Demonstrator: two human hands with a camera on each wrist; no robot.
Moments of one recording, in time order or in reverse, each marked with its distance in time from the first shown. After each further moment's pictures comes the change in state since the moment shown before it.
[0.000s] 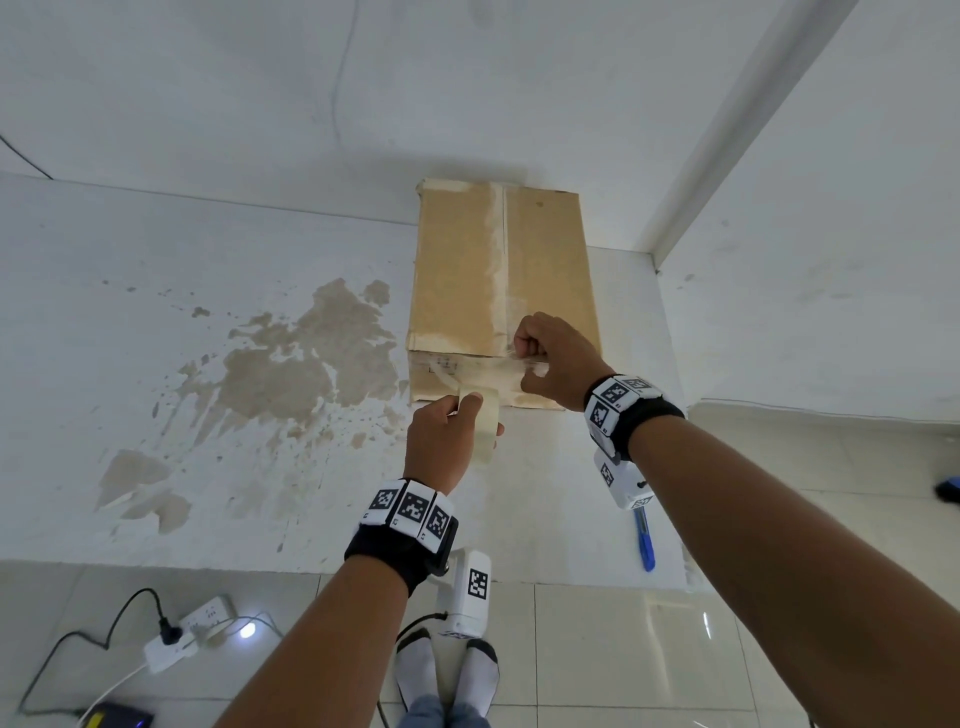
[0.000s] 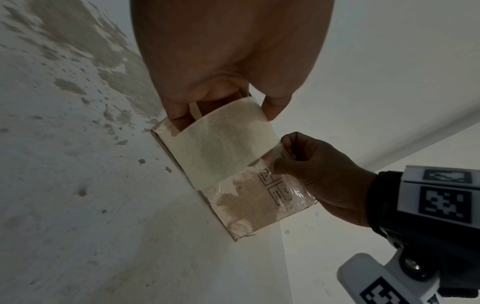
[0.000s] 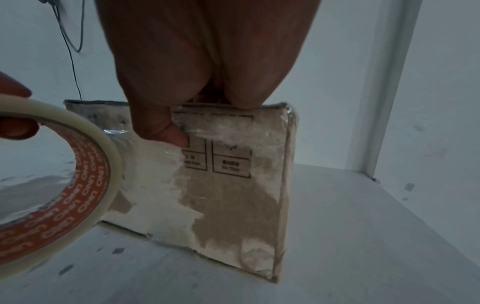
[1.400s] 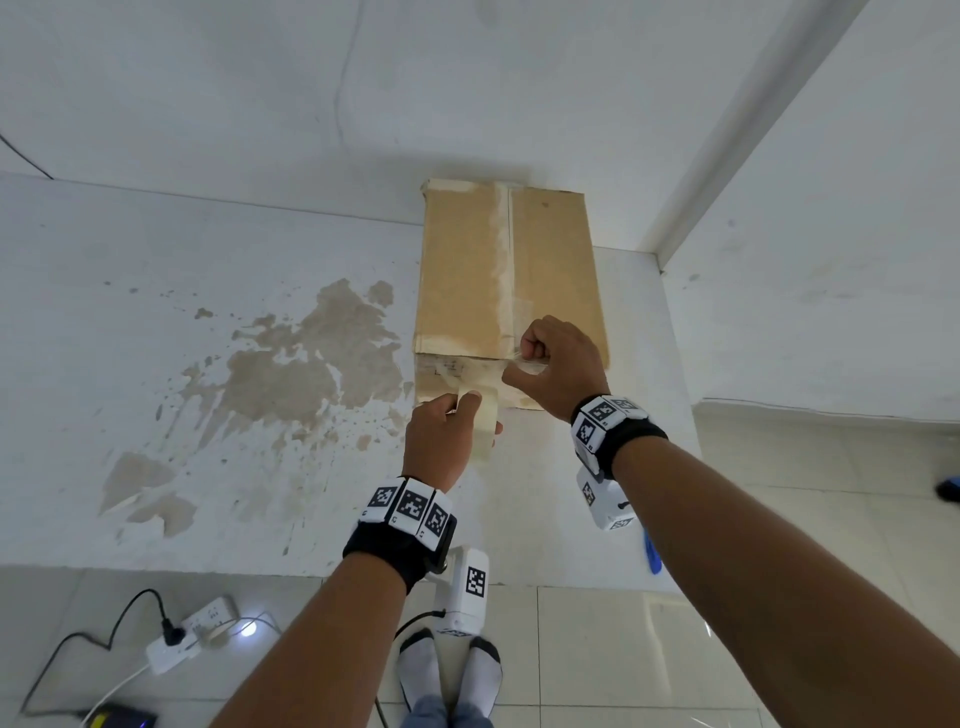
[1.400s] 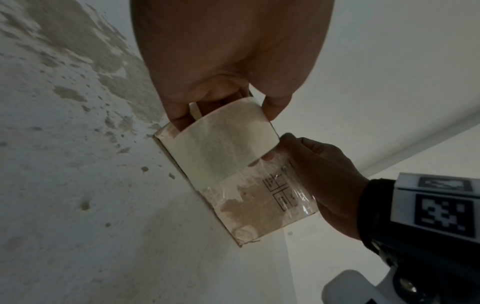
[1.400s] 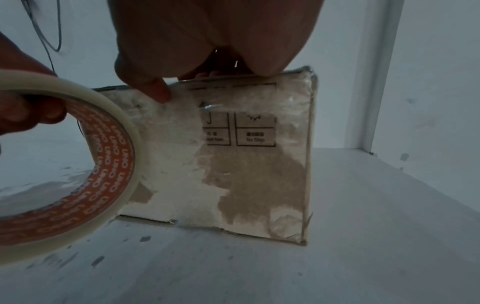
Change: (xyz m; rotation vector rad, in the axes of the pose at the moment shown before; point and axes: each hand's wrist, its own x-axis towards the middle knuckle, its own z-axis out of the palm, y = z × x) left_hand 0.002 0.006 -0.011 0.021 -0.017 0.033; right_hand -0.004 -0.019 0.019 0.019 0.275 0.129
